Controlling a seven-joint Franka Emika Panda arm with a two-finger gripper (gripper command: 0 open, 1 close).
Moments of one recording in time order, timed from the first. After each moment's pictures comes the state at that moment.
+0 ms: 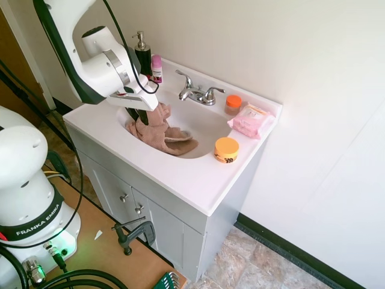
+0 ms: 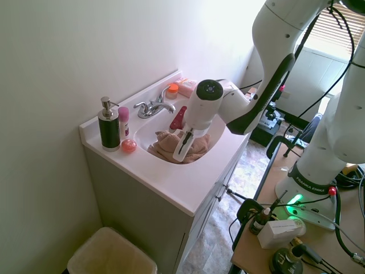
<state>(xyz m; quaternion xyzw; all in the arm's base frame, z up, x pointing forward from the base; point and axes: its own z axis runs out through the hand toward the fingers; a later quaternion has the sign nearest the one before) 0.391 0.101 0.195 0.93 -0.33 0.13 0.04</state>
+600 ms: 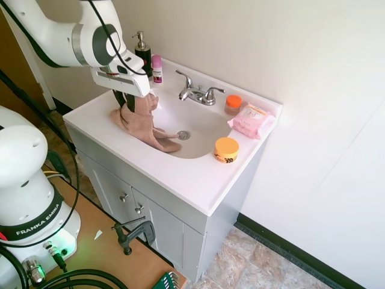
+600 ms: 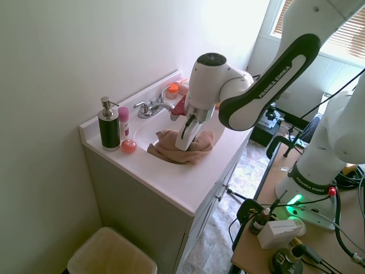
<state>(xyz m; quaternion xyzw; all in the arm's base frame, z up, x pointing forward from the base) 0.381 0.123 0.280 0.94 -0.33 0.05 0.01</state>
